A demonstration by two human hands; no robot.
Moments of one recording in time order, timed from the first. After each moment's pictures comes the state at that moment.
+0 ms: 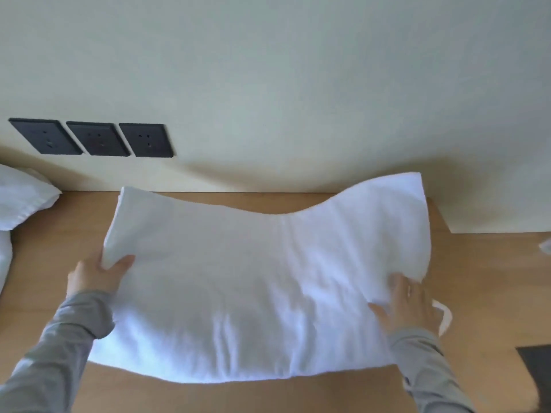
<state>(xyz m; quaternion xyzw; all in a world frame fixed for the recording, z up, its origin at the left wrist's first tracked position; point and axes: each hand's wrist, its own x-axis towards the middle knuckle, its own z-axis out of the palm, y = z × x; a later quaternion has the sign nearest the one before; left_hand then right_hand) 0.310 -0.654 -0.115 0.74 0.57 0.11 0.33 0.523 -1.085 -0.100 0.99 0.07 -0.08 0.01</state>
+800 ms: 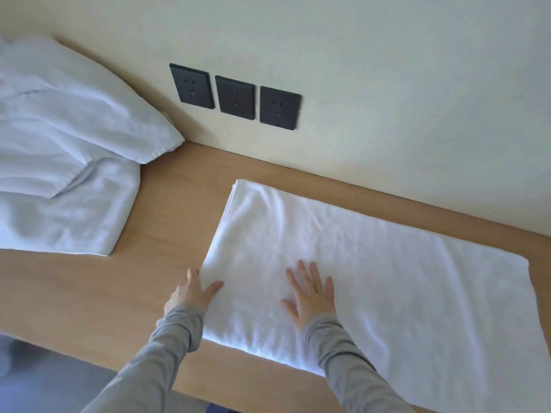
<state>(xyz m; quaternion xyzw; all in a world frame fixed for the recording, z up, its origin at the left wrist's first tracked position) 0.213 -0.682 -0.209 0.70 0.63 -0.11 0.32 0.396 -0.852 -0.214 0.84 0.48 -0.23 0.09</state>
